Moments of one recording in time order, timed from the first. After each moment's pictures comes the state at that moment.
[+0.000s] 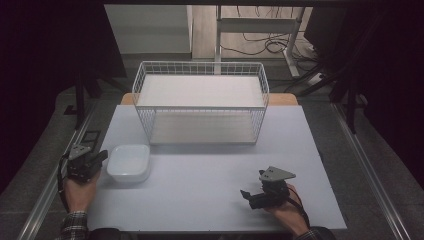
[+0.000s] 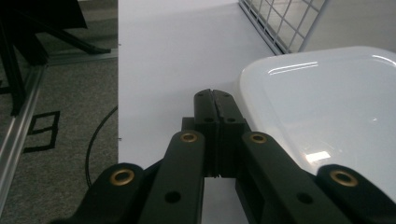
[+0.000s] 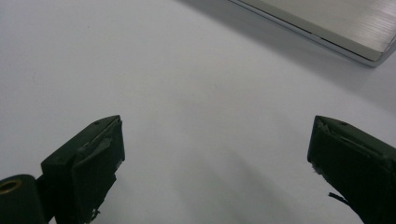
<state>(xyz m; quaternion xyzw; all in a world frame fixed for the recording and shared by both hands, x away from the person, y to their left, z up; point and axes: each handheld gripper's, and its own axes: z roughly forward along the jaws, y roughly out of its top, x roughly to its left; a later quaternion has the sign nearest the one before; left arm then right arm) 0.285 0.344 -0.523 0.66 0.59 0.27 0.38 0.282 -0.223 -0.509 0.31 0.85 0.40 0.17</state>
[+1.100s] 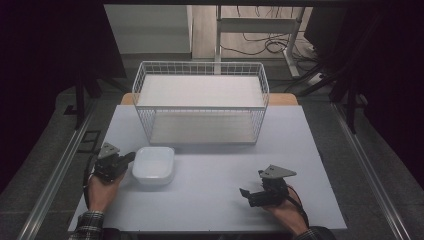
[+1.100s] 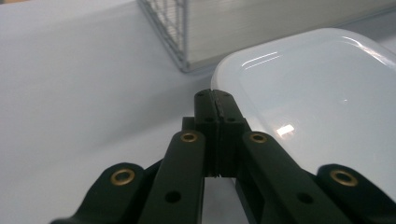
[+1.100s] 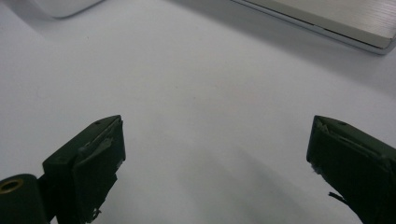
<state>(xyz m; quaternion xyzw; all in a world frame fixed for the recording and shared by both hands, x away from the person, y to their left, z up) 0.295 0.270 -0.515 0.73 0.51 0.22 0.40 0.286 -0.223 -0.511 0.34 0.83 0.41 0.14</state>
